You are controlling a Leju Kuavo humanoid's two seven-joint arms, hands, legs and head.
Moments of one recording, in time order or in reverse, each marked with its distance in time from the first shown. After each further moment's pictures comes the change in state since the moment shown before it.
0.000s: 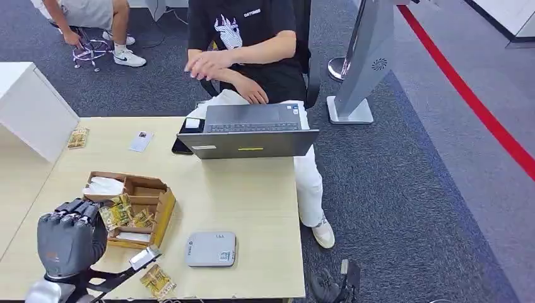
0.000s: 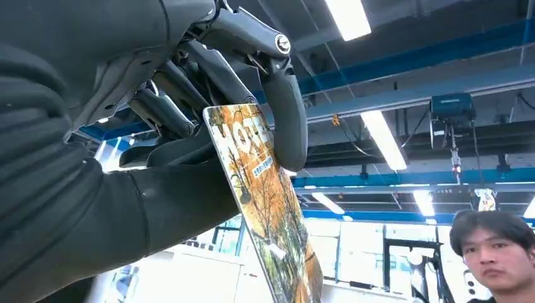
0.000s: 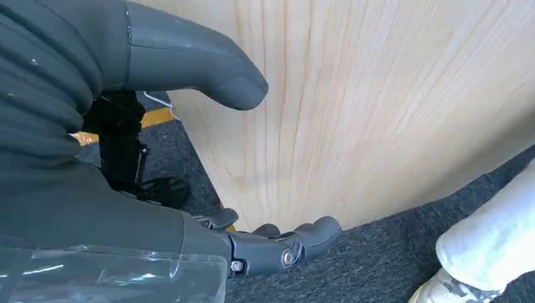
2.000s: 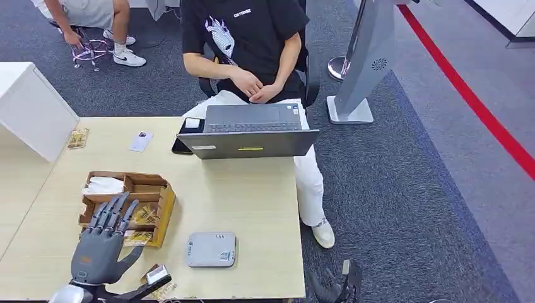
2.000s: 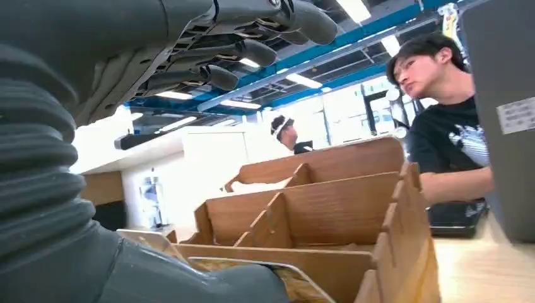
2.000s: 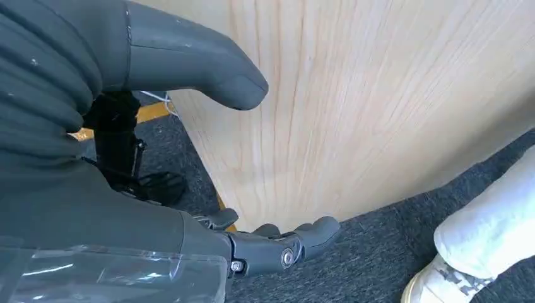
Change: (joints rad) left arm 0.063 0.109 -0.101 0.111 -0.076 -0.285 0.154; right arm 0.002 -0.007 0.026 0.000 -0.037 -0.022 -0.012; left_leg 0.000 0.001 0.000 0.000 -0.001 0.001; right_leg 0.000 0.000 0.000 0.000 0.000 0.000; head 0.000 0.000
